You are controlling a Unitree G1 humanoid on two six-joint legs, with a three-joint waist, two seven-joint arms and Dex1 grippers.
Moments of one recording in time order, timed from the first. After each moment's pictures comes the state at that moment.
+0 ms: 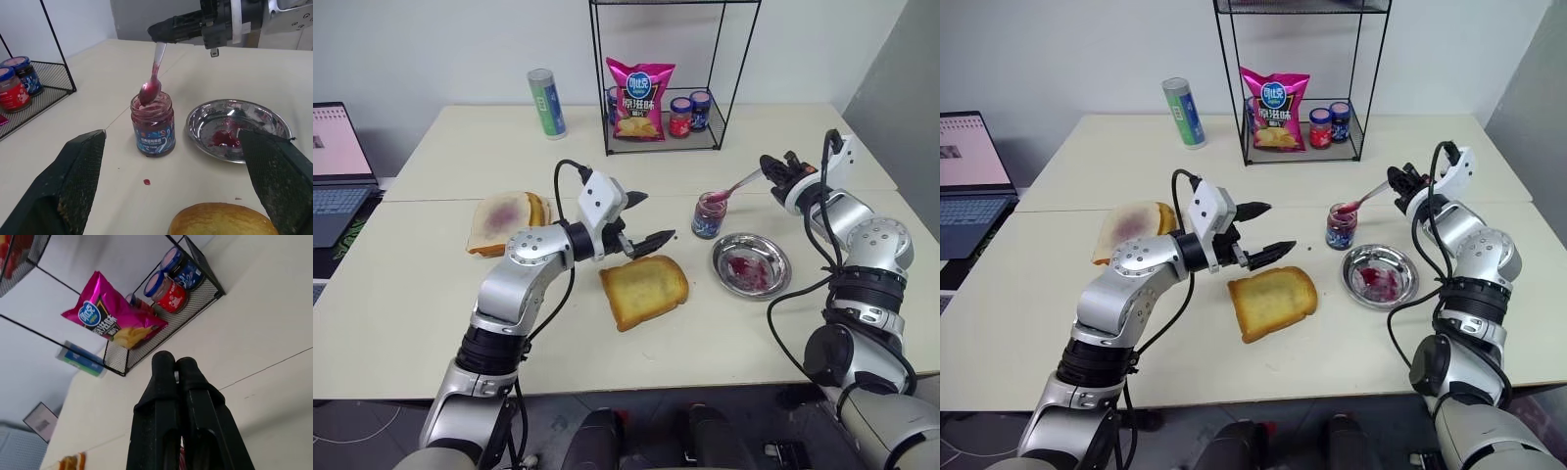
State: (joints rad) left arm -0.57 0.44 -0.11 -0.14 -0.31 0.47 -0.78; right arm -0.91 -0.28 -0.64 0.39 0.81 0.90 0.04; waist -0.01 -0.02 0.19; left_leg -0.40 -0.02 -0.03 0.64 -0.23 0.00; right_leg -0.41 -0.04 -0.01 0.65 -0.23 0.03
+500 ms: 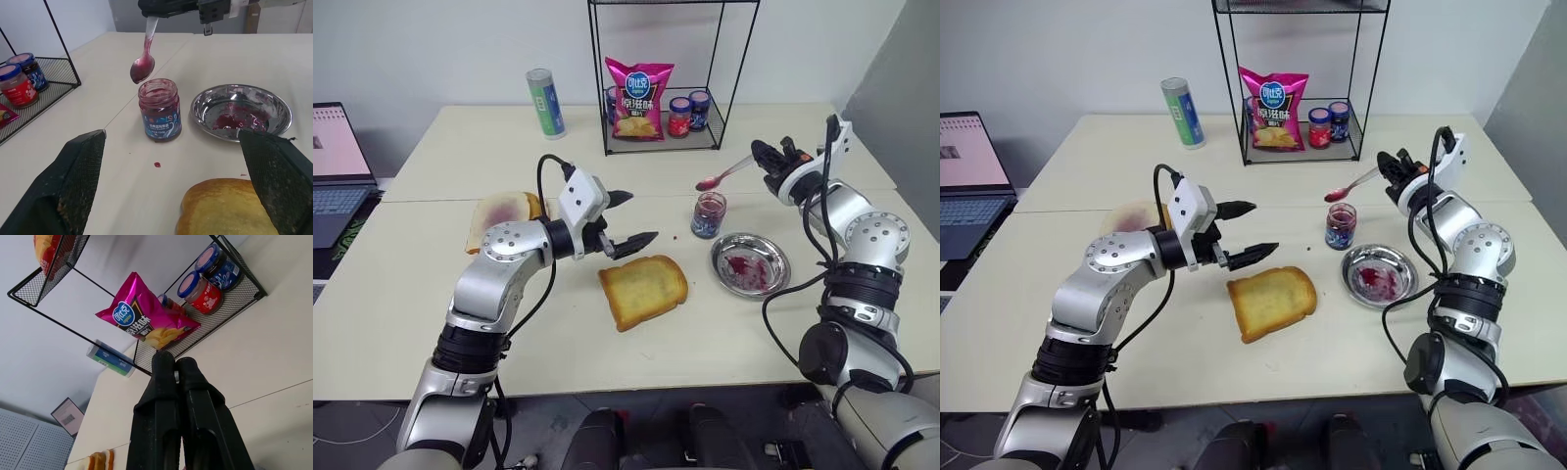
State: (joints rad) left arm -0.57 0.50 -0.08 -0.13 -0.32 0.45 -0.84; right arm -0.91 -0.27 -0.56 0.33 0.86 0.90 0.04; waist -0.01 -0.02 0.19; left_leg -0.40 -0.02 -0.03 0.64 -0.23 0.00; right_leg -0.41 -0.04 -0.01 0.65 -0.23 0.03
